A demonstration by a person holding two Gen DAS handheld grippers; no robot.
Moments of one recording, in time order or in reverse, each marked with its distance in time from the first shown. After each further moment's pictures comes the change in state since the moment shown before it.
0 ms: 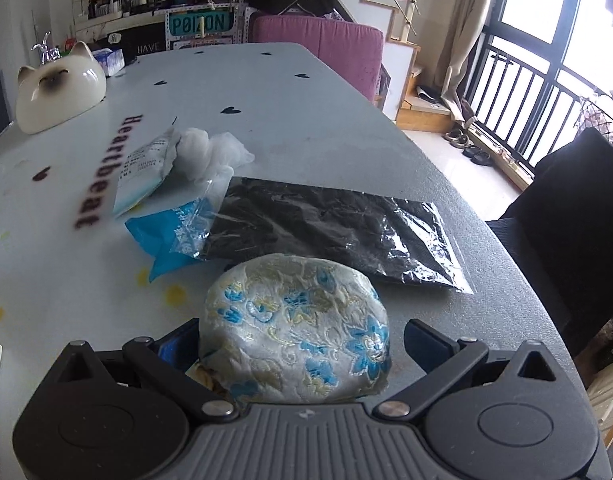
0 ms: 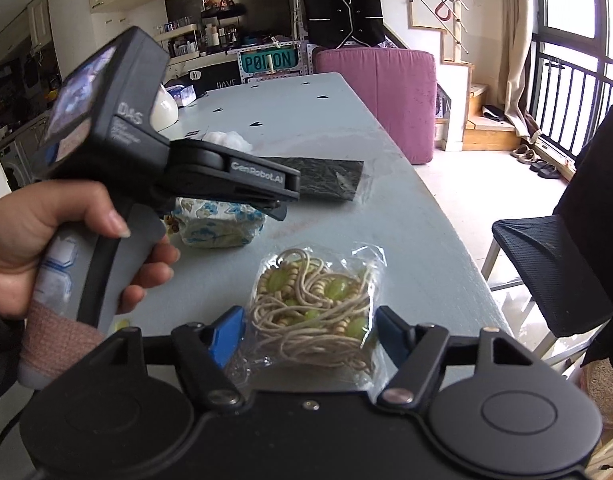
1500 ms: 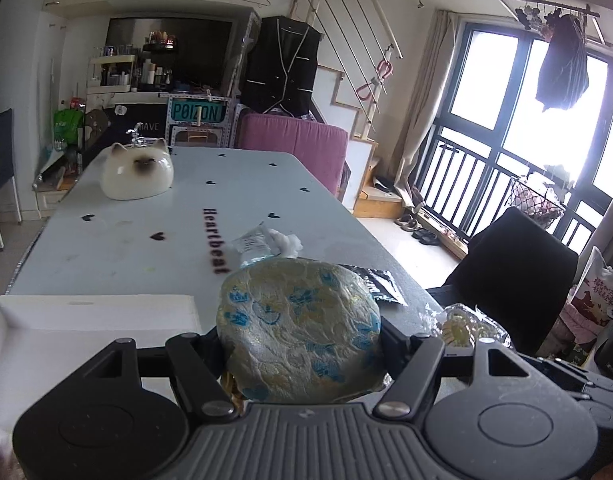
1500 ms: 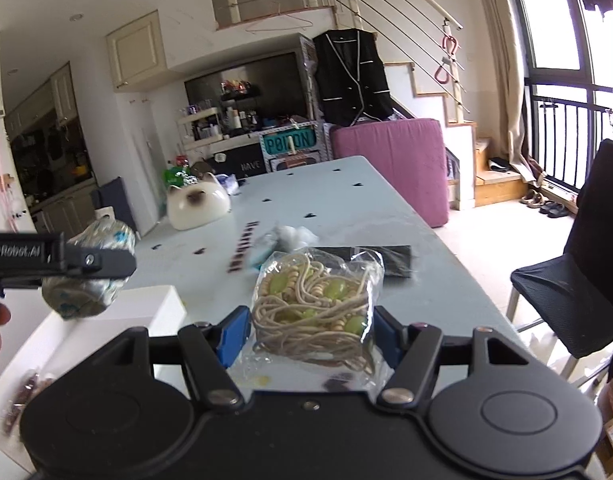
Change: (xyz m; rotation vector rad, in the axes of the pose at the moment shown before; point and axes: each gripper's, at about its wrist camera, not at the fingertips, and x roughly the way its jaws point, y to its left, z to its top) left arm -0.233 0.107 -0.061 -0.022 -0.264 -0.159; right arm -0.102 0.068 0.004 0.073 -0.240 0.074
